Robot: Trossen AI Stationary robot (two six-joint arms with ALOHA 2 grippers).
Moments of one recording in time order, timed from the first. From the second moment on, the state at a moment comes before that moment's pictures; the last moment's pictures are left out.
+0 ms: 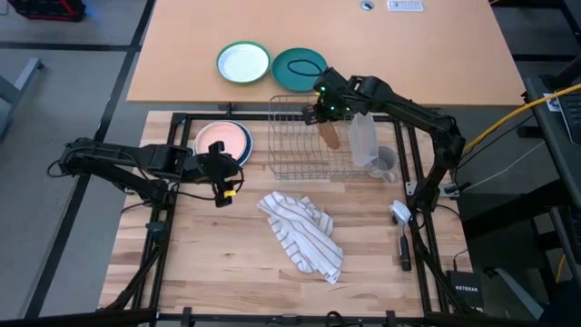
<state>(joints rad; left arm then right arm) -0.10 1.09 1.05 -0.78 -0.38 -0.10 -0.47 1.75 1.86 -1.10 0.10 0.70</state>
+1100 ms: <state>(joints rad) -0.10 1.09 1.05 -0.86 -0.38 -0.14 -0.44 1.86 1.86 -1.06 0.15 0.78</state>
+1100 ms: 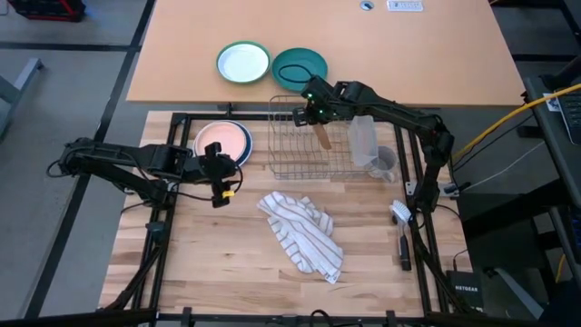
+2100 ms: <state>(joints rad) -0.17 1.09 1.05 -0.97 -0.38 -0.15 -0.39 1.87 1.86 -1.22 0.22 0.96</state>
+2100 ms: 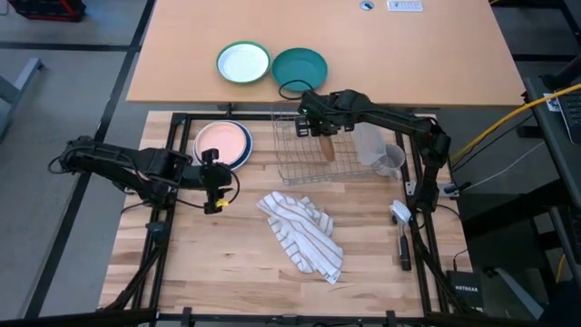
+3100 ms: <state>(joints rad) -0.17 1.09 1.05 -1.02 -0.38 -0.04 -0.40 1.90 1.86 -1.32 0.03 0.93</state>
